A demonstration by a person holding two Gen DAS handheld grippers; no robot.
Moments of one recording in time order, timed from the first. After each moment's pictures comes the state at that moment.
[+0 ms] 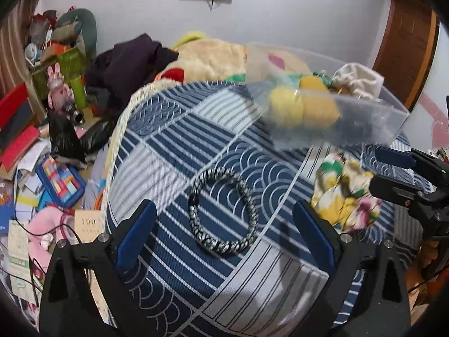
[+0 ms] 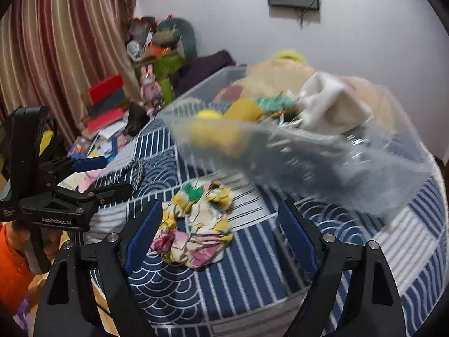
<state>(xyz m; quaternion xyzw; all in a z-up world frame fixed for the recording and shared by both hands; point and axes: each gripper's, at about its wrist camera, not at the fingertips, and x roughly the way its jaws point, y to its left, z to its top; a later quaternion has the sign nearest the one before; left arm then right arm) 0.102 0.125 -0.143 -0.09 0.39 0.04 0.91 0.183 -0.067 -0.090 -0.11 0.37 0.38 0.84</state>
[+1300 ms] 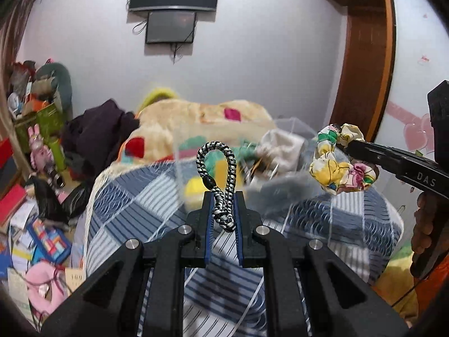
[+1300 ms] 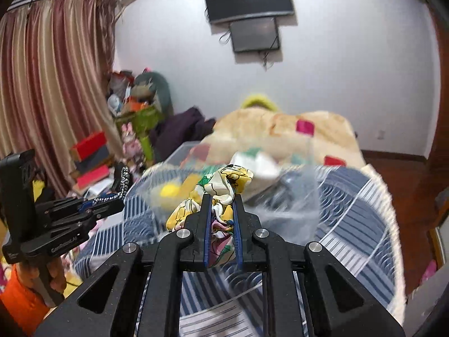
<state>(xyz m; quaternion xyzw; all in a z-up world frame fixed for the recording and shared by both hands) 0.108 0.048 -0.050 -0.04 0.26 -0.03 0.96 0.176 -0.151 -0.006 -0.02 0.25 0.31 0.91</state>
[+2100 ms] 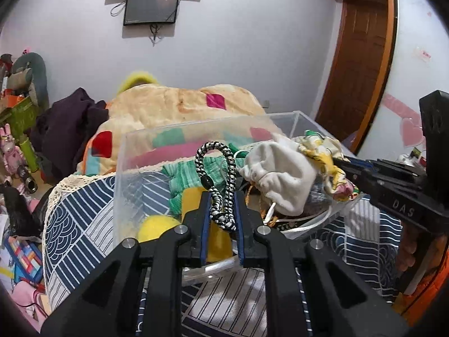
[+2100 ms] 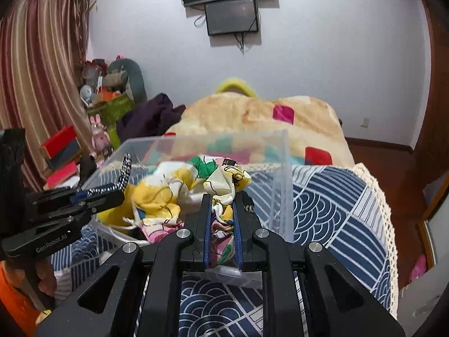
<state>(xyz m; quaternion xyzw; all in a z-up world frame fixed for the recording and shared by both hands) 0.202 0.034 -0.077 -0.05 0.31 -0.06 0.95 0.246 -0.142 -0.046 -0.05 0.31 0.27 0.91</state>
